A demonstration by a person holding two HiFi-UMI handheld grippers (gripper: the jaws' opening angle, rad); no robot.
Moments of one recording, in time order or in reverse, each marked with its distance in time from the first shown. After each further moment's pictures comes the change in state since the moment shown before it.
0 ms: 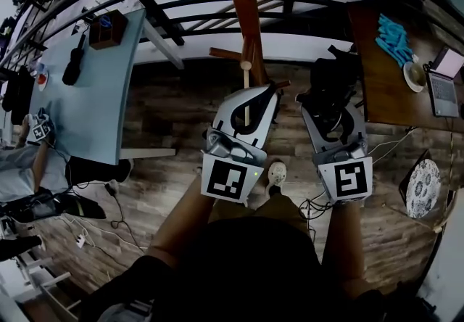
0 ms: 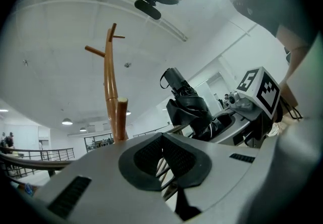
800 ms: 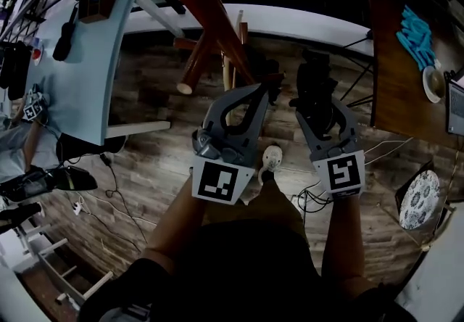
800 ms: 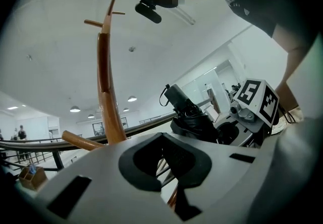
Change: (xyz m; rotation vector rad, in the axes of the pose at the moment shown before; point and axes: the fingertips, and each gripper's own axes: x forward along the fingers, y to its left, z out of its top) left arm 0.041 -0.026 -0.089 -0.047 0.175 0.071; right arm 0.042 -0.020 -0.128 0.016 0.179 0.213
